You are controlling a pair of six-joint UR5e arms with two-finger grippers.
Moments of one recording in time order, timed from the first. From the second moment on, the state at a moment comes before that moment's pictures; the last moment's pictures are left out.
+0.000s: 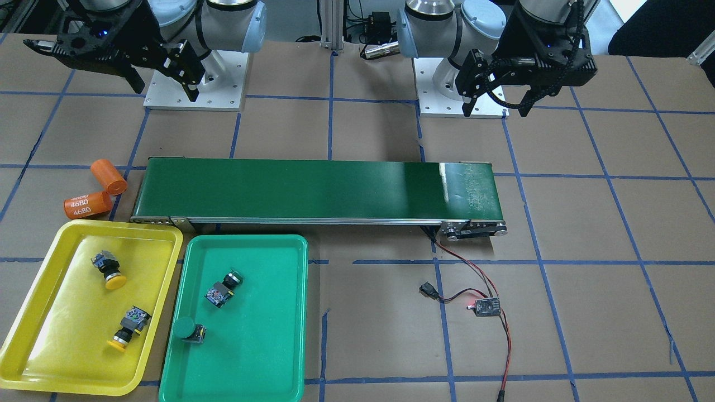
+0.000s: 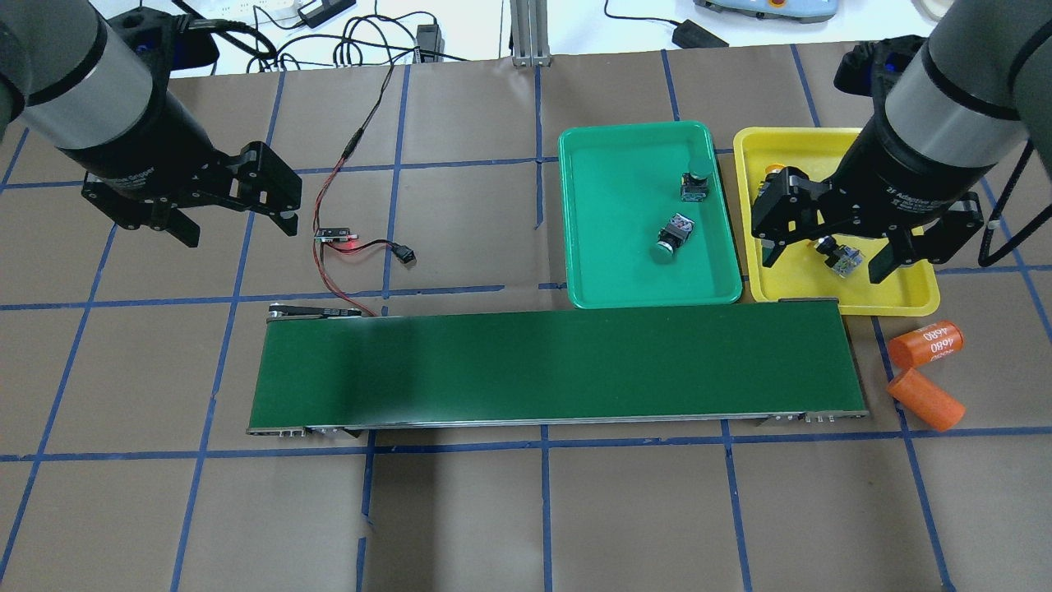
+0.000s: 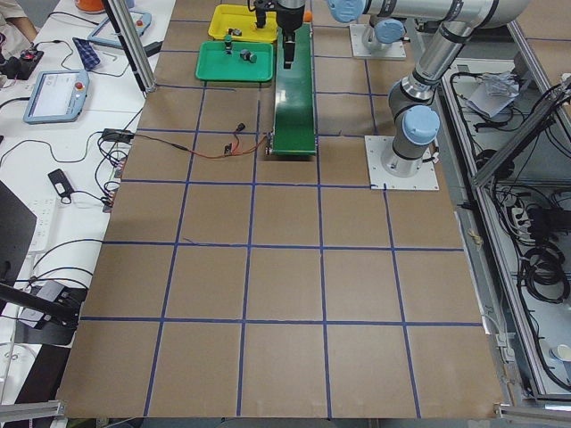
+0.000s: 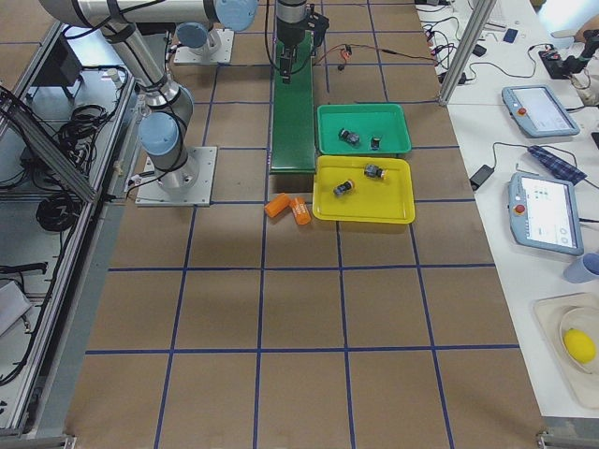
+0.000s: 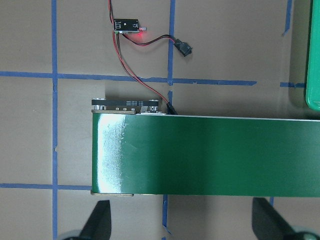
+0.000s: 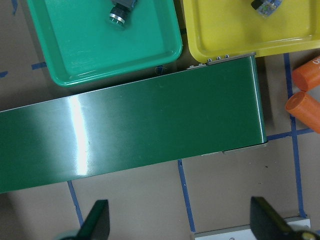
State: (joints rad) left arm -1.51 -1.43 -1.64 -1.60 1.54 0.00; right arm 1.50 -1.78 1.73 -1.48 -1.52 0.11
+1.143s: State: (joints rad) left arm -1.49 -1.38 -1.65 -1.65 1.55 -0.03; right arm 1.50 -1.78 1.73 -1.47 -1.56 0.06
